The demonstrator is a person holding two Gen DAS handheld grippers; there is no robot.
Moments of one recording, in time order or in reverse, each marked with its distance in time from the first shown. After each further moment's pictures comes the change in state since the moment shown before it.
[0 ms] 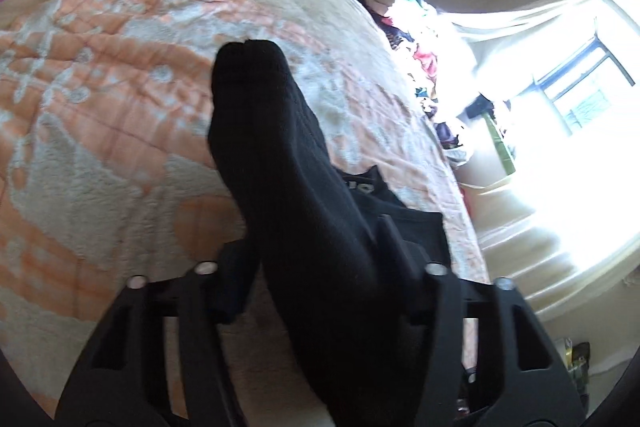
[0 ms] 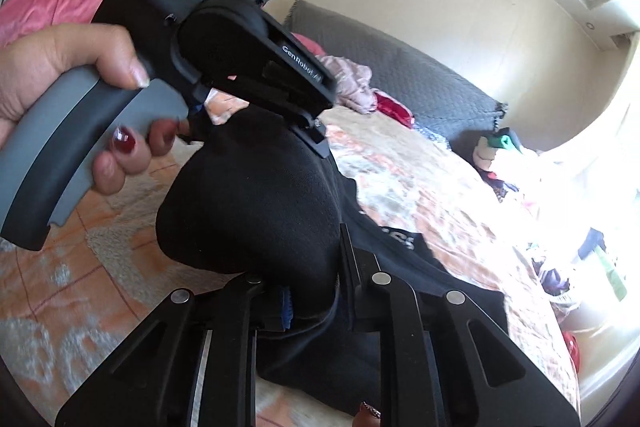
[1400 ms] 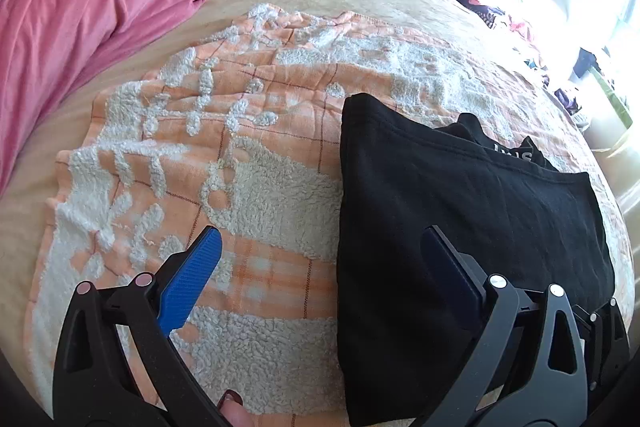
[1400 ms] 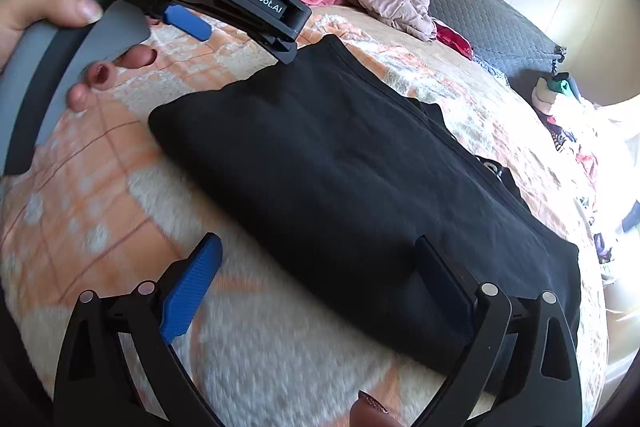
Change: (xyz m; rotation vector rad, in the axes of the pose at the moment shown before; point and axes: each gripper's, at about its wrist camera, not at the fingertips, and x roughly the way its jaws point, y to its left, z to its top) left arm -0.046 0.060 -0.015 0.198 -0.055 0.530; right arm 0.038 0.081 0.002 -0.019 0.309 0.207
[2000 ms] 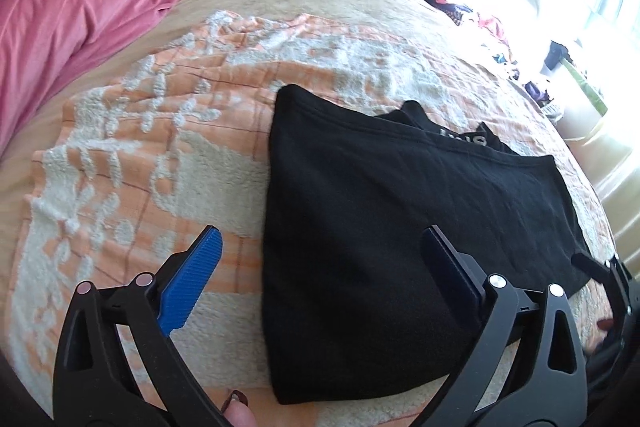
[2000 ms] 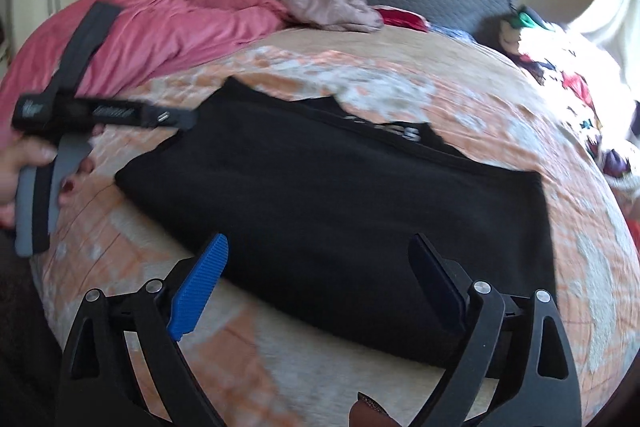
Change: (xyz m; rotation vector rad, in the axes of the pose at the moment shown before) left arm -0.010 -0.034 -0.014 0.049 -0.025 -0.079; right arm -0.066 -0.094 -0.050 0.249 -0.081 0.095
